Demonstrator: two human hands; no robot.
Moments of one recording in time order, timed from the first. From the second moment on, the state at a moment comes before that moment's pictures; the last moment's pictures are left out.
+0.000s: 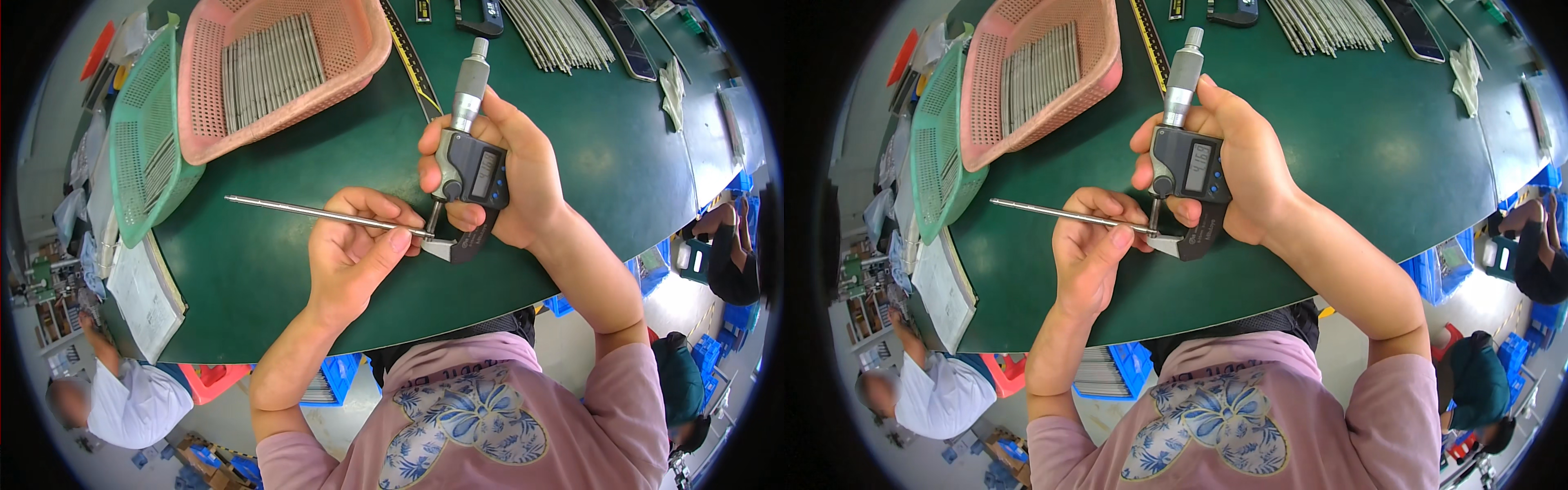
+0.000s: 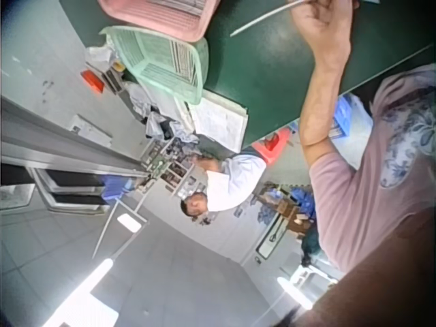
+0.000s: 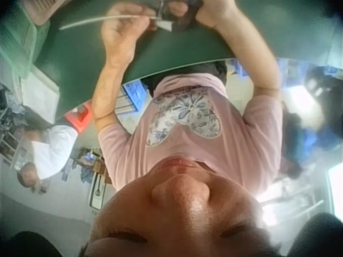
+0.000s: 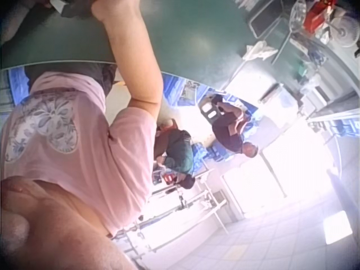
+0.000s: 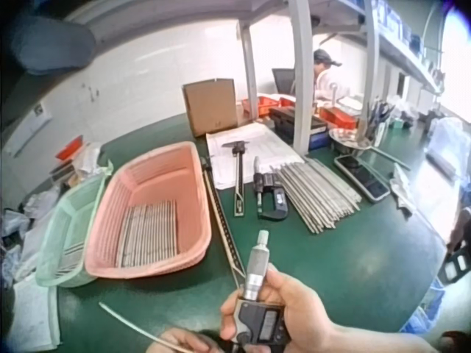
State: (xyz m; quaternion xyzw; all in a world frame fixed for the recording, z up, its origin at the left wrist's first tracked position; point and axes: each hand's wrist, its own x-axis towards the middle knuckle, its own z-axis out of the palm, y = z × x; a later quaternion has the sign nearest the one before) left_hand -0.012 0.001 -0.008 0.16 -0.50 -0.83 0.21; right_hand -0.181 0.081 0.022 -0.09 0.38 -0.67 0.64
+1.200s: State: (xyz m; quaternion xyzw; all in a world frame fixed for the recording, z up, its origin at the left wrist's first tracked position) left_hand -0.014 0.001 -0.002 0.19 -0.49 -0.83 0.18; right_hand -0.179 0.080 0.022 -0.13 0.42 -0.66 0.61
